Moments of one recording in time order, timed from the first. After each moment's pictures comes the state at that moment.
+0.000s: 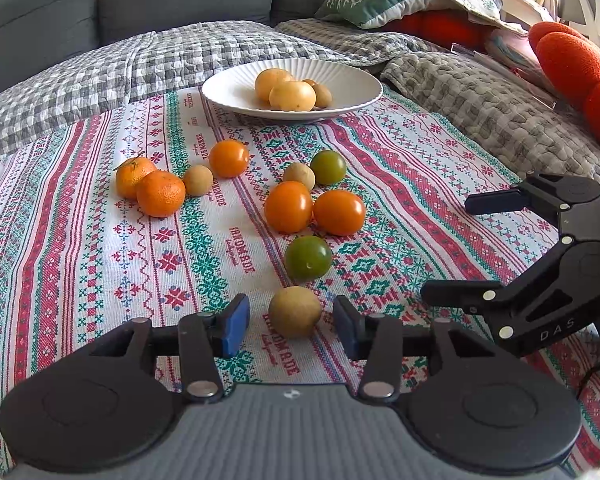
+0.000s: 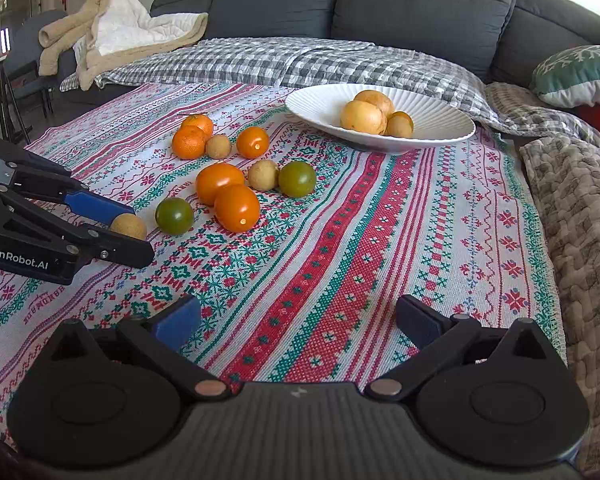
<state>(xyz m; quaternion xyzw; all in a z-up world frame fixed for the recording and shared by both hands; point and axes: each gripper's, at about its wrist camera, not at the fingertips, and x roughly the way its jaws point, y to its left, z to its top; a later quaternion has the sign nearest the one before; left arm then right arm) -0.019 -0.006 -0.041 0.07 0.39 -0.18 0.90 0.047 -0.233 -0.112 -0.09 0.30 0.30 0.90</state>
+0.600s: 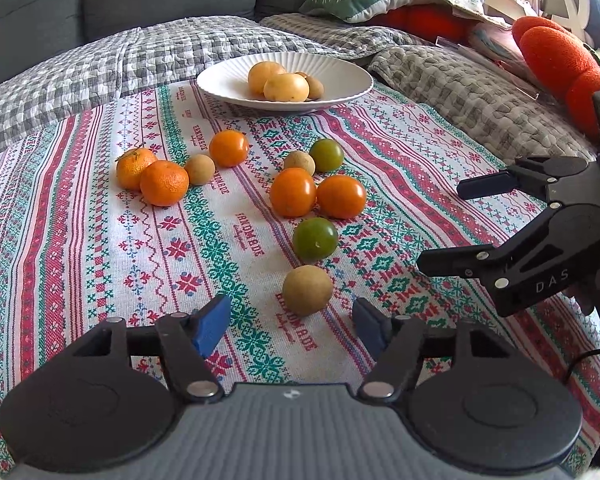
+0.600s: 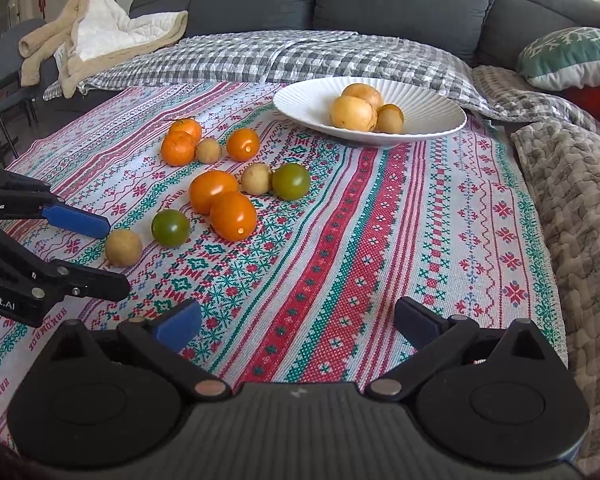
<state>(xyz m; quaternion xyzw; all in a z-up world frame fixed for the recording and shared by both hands) -0.023 0.011 -0.039 0.08 0.39 -0.21 0.89 0.052 -0.226 -0.103 -0.06 0.32 0.28 0.90</state>
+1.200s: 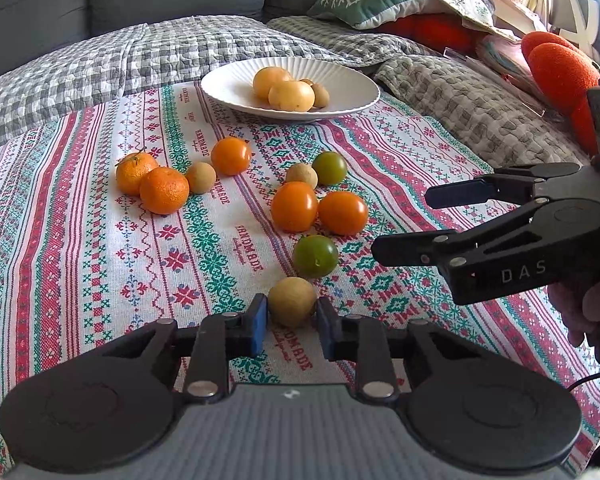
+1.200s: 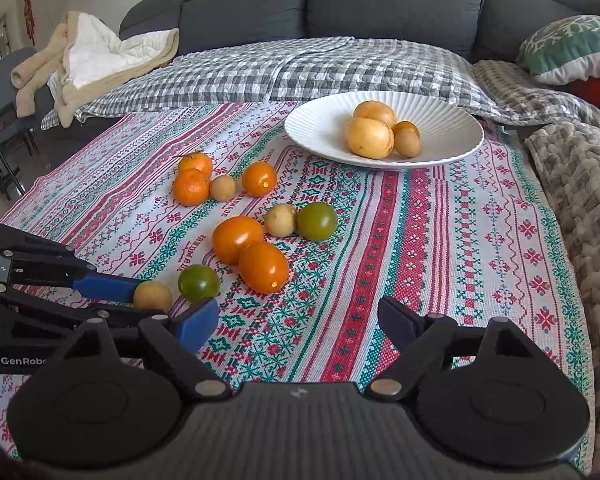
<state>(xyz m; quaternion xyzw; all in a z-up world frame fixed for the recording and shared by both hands) -0.012 0.010 -0.034 0.05 0.40 -0.20 0.89 0.065 -0.206 -0.088 -0.01 0.33 0.28 0.90</state>
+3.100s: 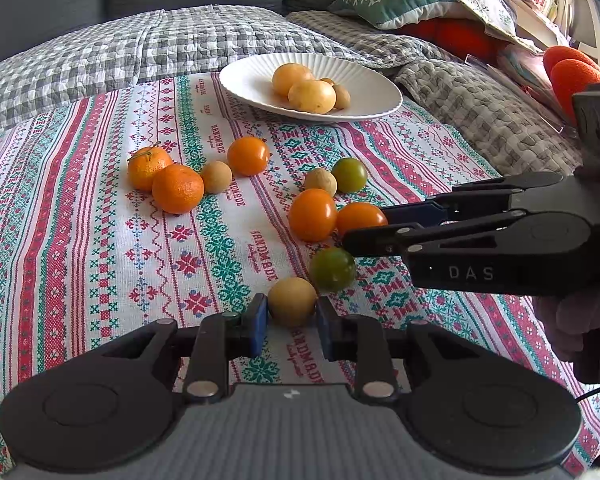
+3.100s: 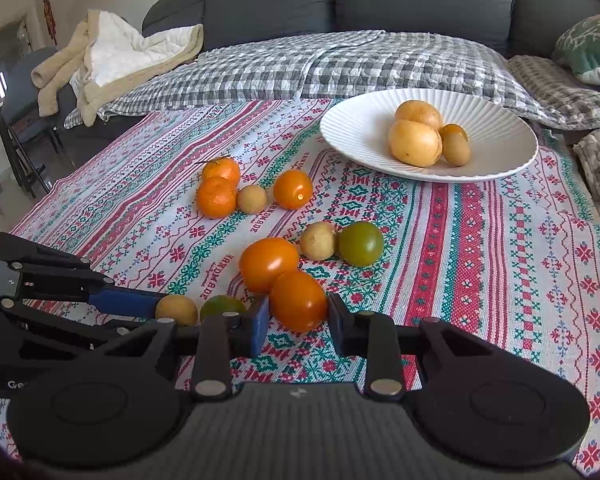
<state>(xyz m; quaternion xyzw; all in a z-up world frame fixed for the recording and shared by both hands) 0.001 0.014 -0.034 0.04 0.41 -0.18 0.89 0.085 -0.183 -0.089 -0.01 0.34 0.33 0.88</state>
